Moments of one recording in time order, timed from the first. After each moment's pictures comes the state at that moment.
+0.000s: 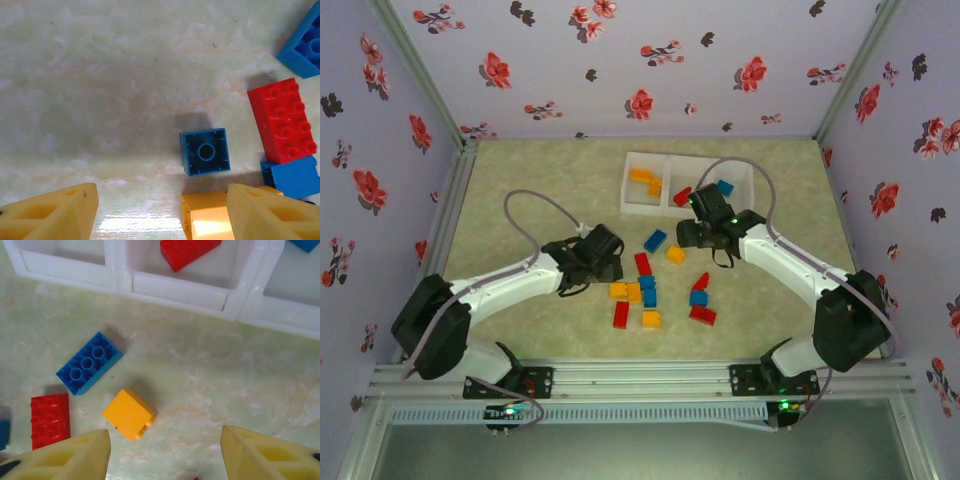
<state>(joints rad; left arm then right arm) -0.86 1.45 0.91 -0.59 -0.29 -0.75 0.58 1.44 1.05 -0.60 0.12 0.38</state>
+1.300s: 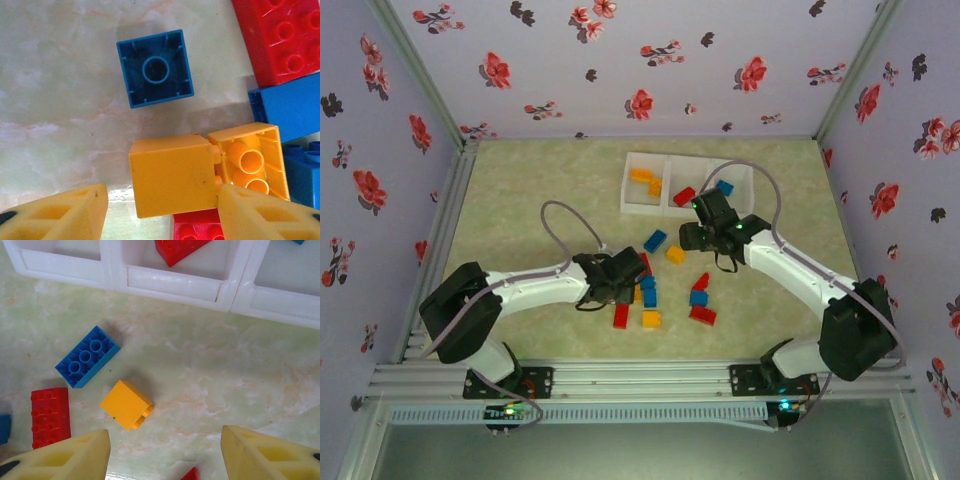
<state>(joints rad) -1.02 1.58 0.93 -0.62 -0.26 -0.86 0.58 1.38 1.01 -0.60 0.13 0.40</state>
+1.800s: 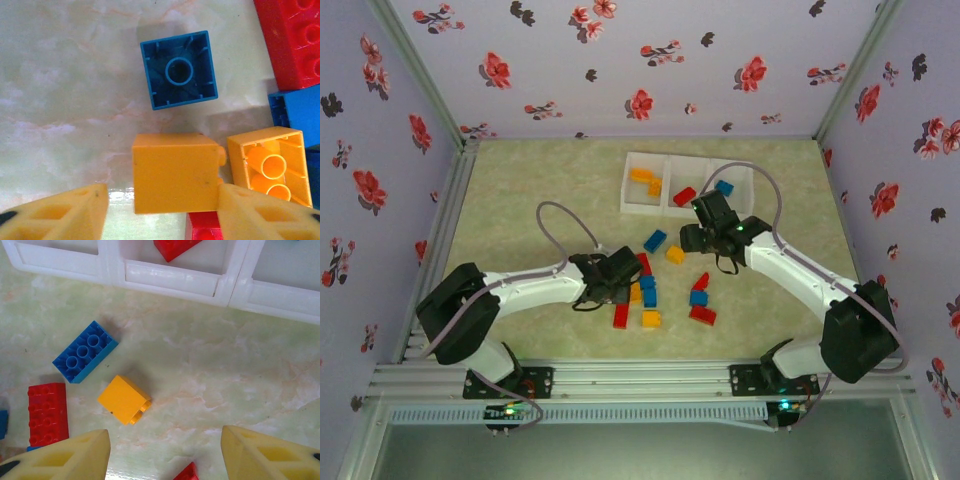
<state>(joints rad) -1.00 1.56 0.90 -0.61 -0.26 -0.86 0.59 1.37 1.00 -0.61 0.14 0.40</state>
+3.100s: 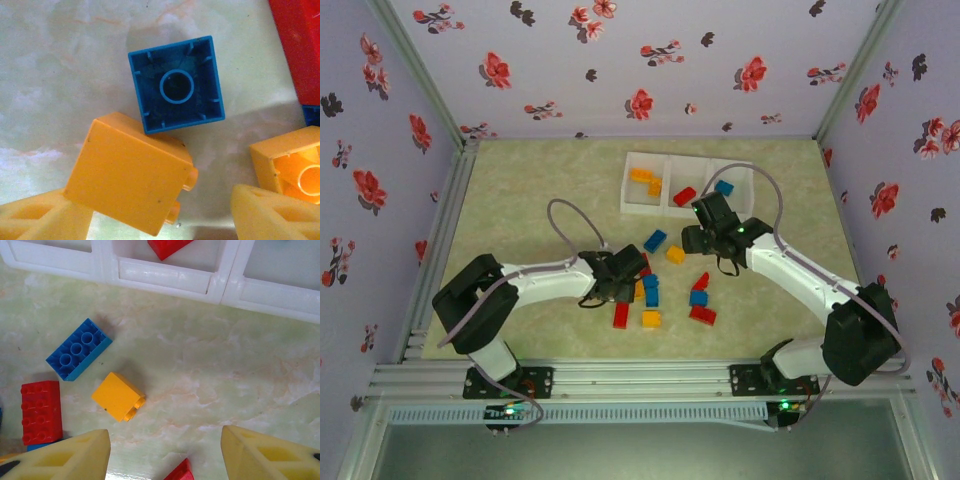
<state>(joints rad) -0.98 1.66 0.94 -0.59 -0.27 -0.80 0.59 1.36 0.99 -0.62 0.16 0.40</state>
